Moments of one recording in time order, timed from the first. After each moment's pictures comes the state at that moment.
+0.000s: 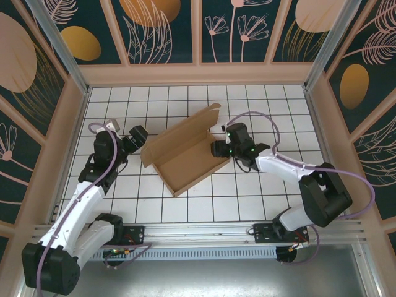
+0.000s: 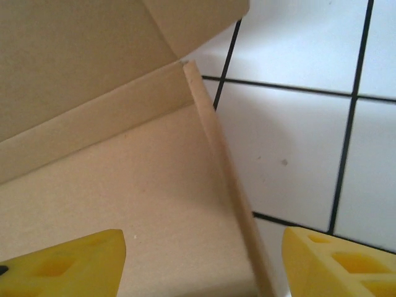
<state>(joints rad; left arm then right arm) -0.21 0.88 0.62 -0.18 0.06 -0.80 0.59 1.46 0.84 -0.16 -0.02 0.34</state>
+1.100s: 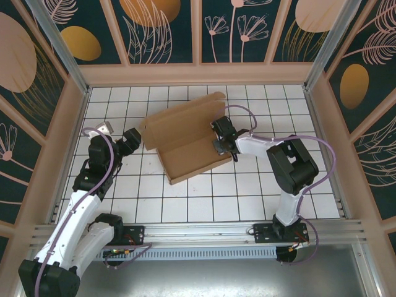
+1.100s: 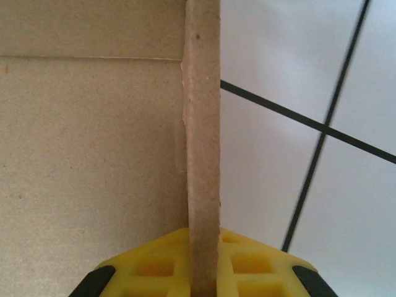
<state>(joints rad) -0.21 0.78 0.63 -0.28 -0.08 -0.68 0.60 1.84 1.09 -0.30 0.24 0.09</state>
